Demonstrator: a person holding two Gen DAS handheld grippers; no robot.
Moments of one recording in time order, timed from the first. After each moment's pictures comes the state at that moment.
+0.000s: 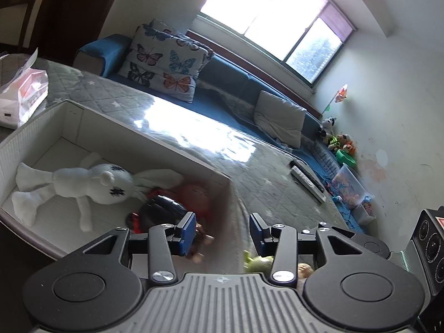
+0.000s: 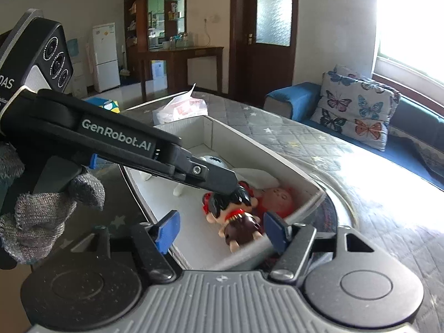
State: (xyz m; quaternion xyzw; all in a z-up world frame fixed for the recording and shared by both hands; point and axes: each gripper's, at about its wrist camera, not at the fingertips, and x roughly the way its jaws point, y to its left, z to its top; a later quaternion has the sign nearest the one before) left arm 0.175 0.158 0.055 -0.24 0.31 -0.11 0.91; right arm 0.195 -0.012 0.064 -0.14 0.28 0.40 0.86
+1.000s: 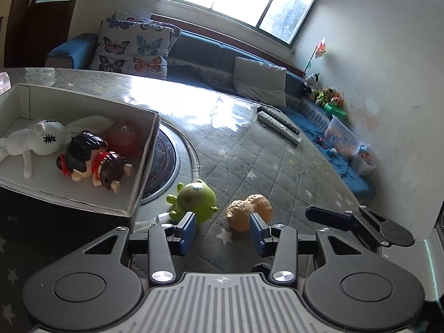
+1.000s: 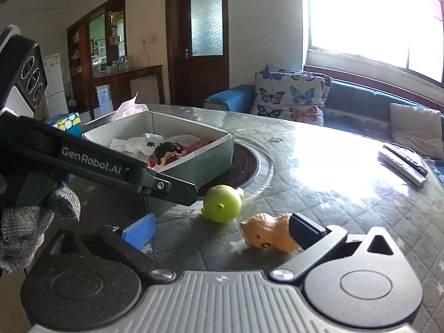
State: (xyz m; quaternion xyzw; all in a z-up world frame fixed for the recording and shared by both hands) left arm 0.134 0.041 0.037 -0.15 0.35 -0.14 0.91; right arm 0.124 -0.135 0.046 -0.07 0.27 0.29 0.92
